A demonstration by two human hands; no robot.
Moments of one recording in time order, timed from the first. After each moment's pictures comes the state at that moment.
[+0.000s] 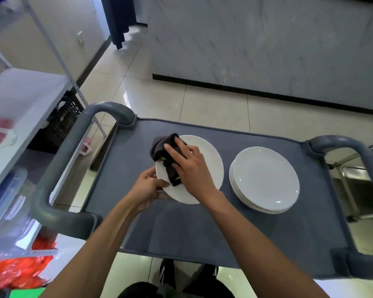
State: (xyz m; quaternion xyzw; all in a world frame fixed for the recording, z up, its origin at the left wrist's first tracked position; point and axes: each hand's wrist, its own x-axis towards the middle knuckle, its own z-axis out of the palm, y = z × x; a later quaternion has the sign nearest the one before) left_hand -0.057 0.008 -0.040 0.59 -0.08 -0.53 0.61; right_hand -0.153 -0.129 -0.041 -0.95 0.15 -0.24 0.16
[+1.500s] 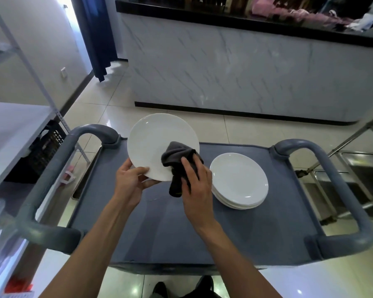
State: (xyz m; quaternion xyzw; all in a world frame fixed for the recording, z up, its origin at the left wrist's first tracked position) left_hand -0.075 -0.004 0.023 0.52 -0.04 -0.39 0.76; right_hand -0.236 -0.089 -0.009 -0.85 0.29 -0.40 0.19
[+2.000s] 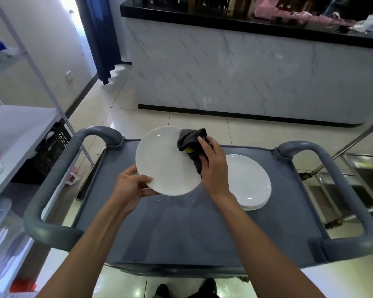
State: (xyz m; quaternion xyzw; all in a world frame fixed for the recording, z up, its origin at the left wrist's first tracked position) left_hand -0.067 0.016 0.018 0.55 -0.09 -0.45 0.70; right_hand -0.226 -0.157 0.022 -0.84 0.32 -0.38 0.21
